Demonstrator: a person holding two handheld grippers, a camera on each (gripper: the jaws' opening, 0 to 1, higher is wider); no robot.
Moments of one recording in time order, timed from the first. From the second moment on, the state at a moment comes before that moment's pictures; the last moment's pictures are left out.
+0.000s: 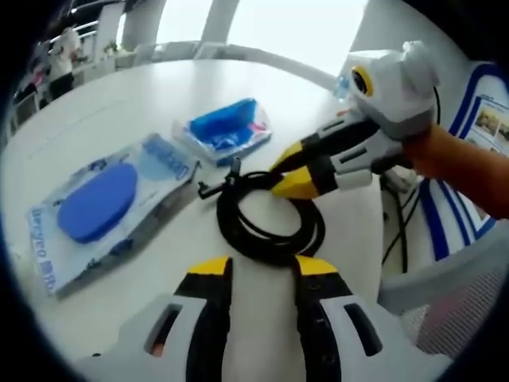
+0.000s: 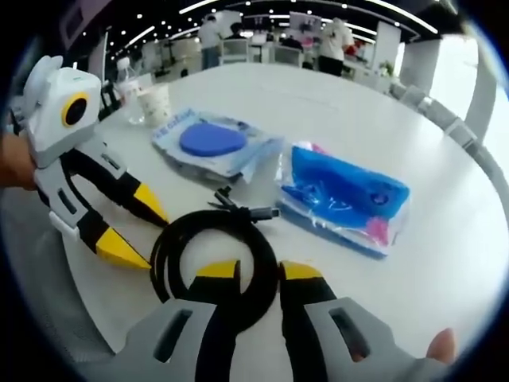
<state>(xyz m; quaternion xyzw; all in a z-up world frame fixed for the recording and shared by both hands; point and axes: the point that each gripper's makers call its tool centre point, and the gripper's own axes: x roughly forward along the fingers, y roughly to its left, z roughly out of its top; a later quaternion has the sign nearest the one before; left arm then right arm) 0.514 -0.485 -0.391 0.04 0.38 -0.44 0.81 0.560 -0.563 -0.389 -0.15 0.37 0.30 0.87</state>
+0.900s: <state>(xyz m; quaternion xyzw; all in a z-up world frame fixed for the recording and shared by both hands) 0.510 -0.449 -0.353 0.05 0.31 -0.45 0.84 0.543 -0.556 -0.347 -0.11 0.31 0.27 0.90</state>
